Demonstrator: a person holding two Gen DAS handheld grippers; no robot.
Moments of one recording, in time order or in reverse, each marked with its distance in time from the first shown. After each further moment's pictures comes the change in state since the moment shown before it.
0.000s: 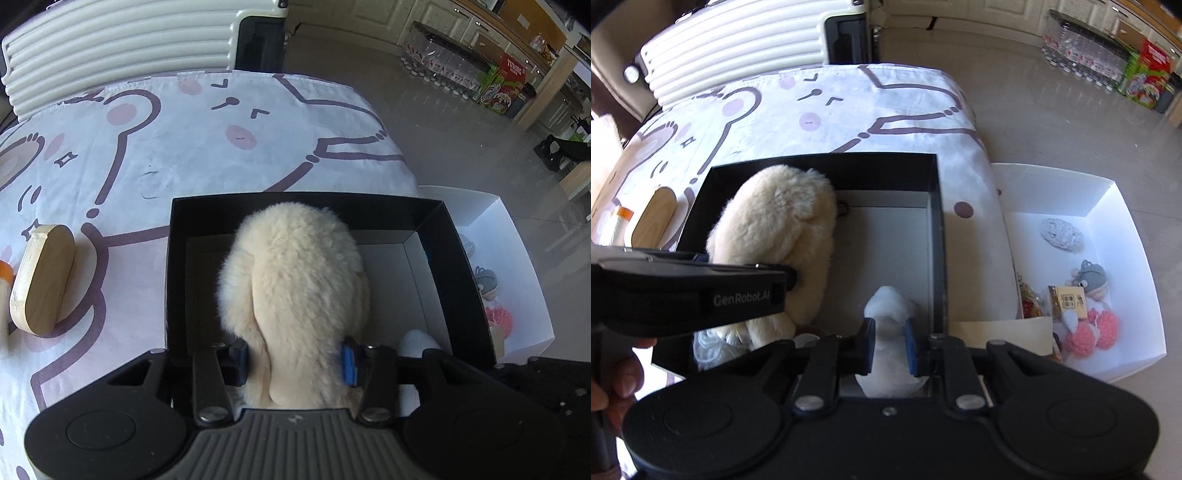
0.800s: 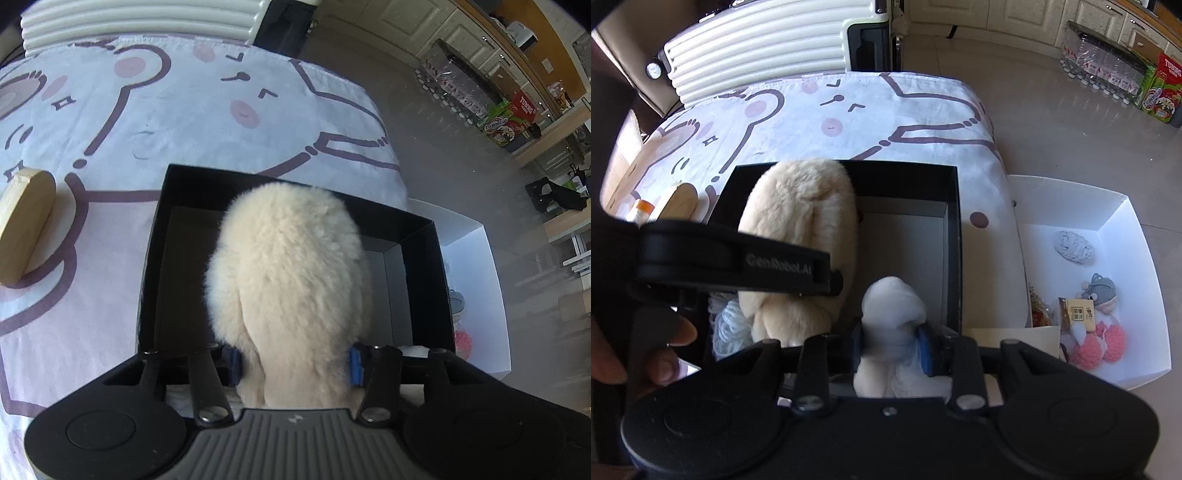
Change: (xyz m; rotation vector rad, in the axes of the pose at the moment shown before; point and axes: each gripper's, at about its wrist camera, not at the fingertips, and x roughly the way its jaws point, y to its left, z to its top) left arm 0.002 0.006 0.003 -0.158 0.036 -0.102; right arm -0.013 -0.003 -0.003 -0.012 -0.027 0.045
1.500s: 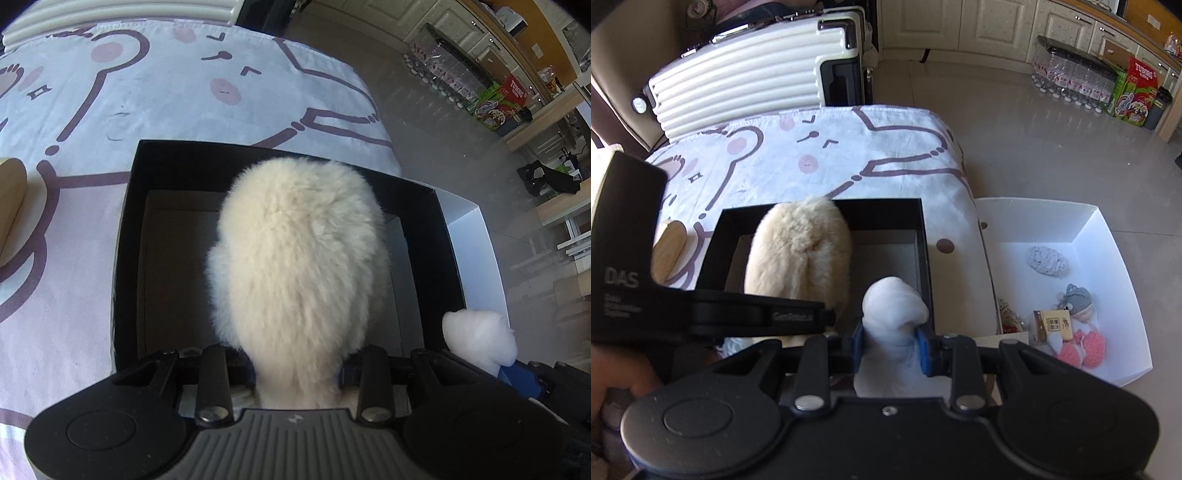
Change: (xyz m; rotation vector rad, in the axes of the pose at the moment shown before) left arm 0.024 -0.001 -0.008 0.023 0.058 -0.040; right arm -0.022 -0.015 0.005 0.060 -0.078 -0.046
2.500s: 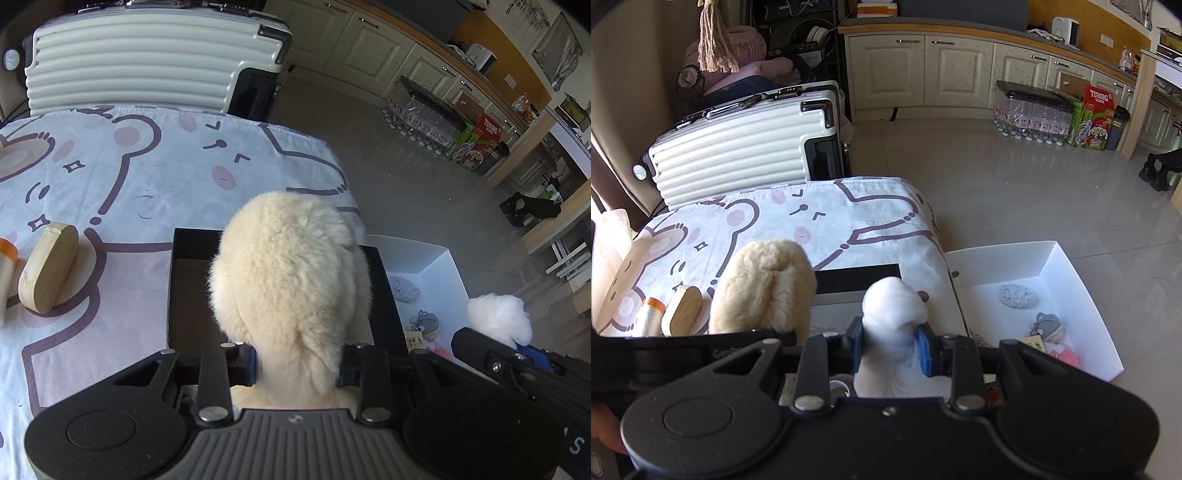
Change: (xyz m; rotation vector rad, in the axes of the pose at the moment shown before) left arm -0.081 -0.021 -0.017 0.048 -0.213 0.008; right arm -0.078 0.001 0.001 0.087 -0.199 -0.054
